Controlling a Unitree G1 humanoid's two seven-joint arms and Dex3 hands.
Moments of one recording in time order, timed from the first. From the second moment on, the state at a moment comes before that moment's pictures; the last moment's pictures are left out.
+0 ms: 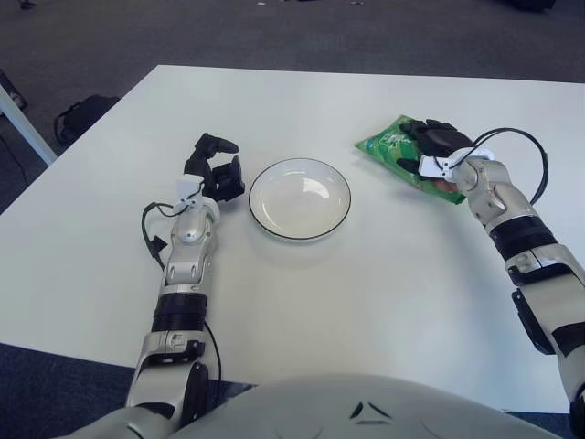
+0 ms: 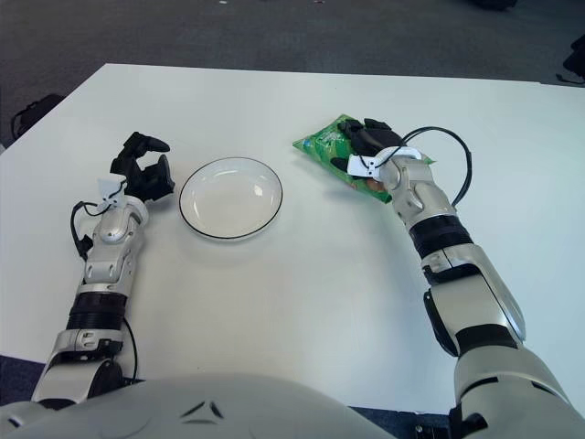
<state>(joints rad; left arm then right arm) -0.23 0.08 0.13 0.17 -0.03 -0.09 0.07 -0.73 -0.55 0.38 0.70 -0.72 -0.07 0.17</state>
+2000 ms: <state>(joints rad) -0.21 0.08 0.13 0.12 -0.02 -0.04 0.10 -0.63 -0.57 0.34 0.71 -0.69 -0.26 -0.38</state>
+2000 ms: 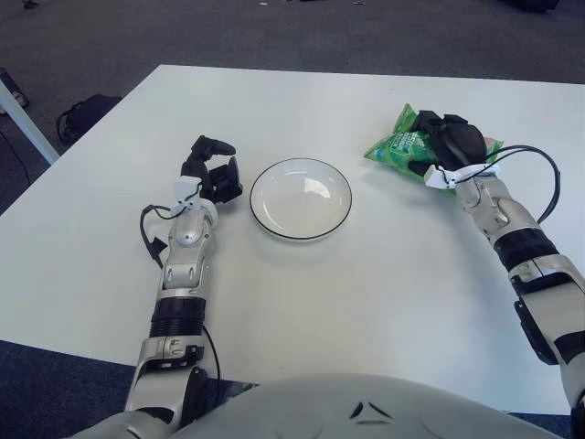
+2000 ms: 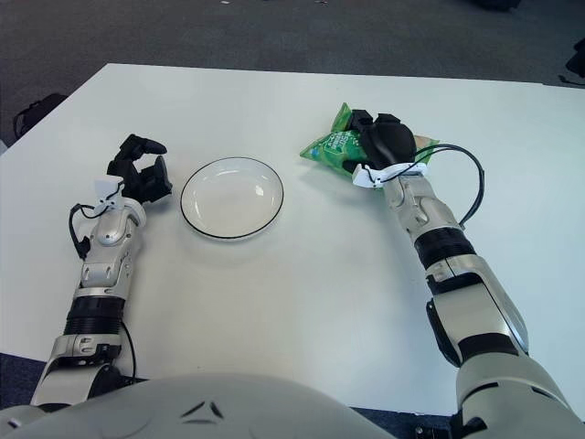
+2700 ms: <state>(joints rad) -0.21 0.08 0.13 0.12 -0.02 -0.04 0.10 -0.61 -0.55 0.27 0.63 -0.64 -0.25 -0.33</state>
